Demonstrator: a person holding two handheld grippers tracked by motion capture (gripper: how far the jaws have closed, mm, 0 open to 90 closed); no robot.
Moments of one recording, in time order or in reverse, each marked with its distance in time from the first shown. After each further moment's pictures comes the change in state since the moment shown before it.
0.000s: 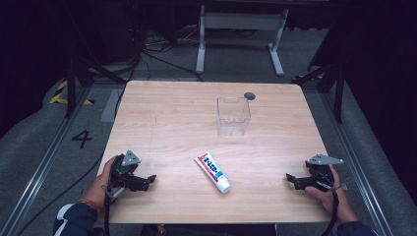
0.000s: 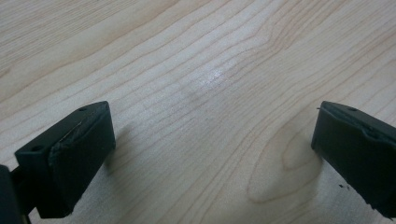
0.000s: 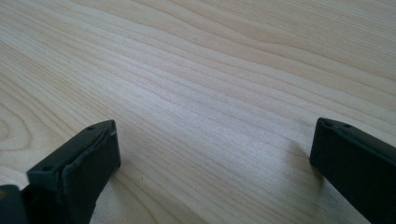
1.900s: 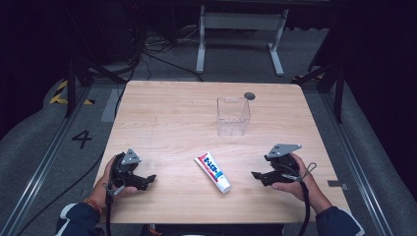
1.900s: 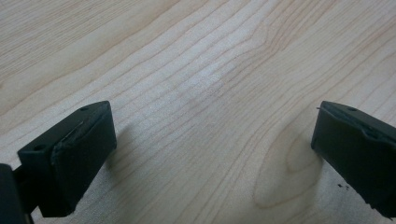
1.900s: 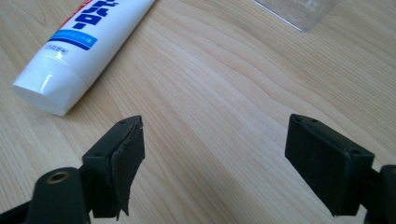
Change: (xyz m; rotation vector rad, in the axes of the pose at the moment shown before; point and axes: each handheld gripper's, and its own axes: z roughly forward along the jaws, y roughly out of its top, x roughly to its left) left arm 0.004 0.002 0.001 0.005 -0.033 0.027; right arm 0.105 0.091 0.010 0.071 0.216 -0.253
